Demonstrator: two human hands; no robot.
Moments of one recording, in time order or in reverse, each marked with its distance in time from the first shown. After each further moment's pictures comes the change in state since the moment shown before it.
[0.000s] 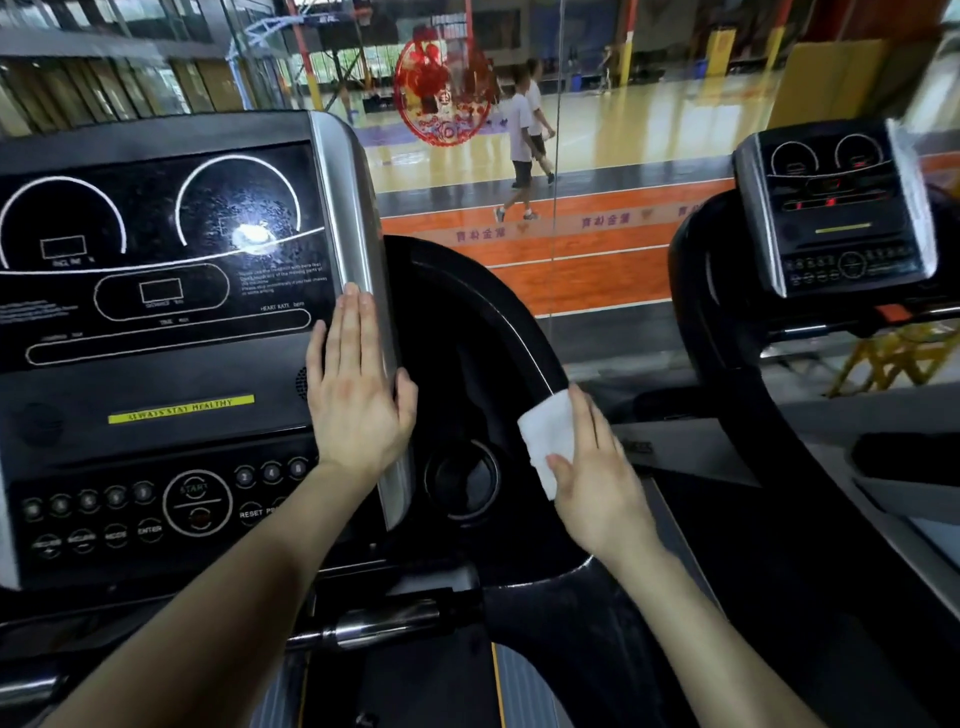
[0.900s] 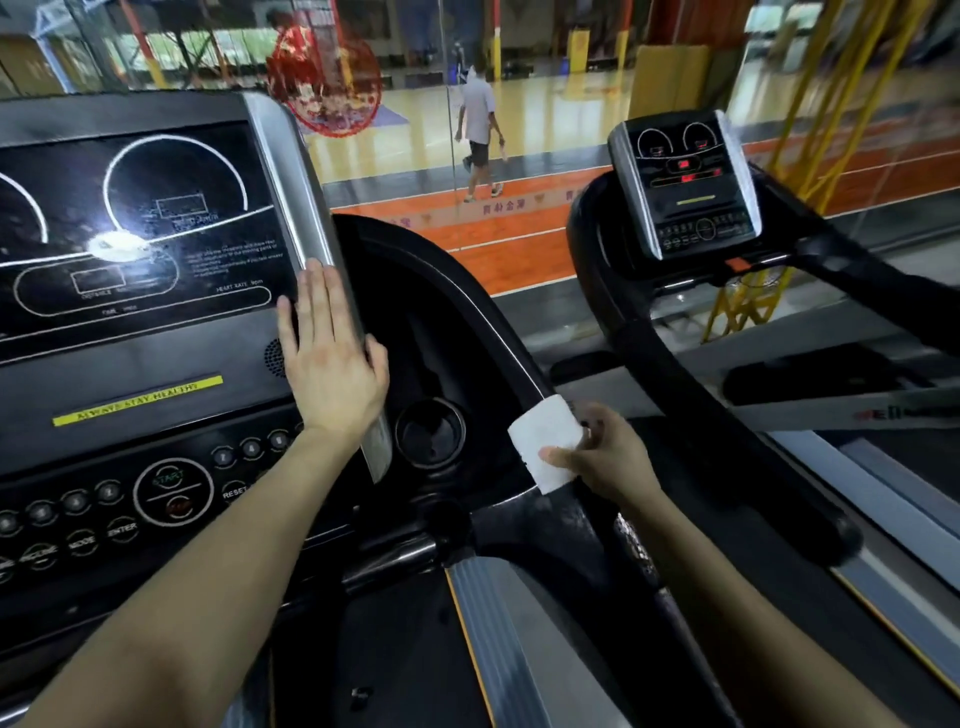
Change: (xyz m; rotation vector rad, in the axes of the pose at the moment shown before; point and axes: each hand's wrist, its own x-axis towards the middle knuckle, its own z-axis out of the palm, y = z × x) left_hand 0.000 -0.001 -0.002 -0.092 -0.047 0.027; right_hand -0.071 0.014 -0.033 0.289 0.066 0.499
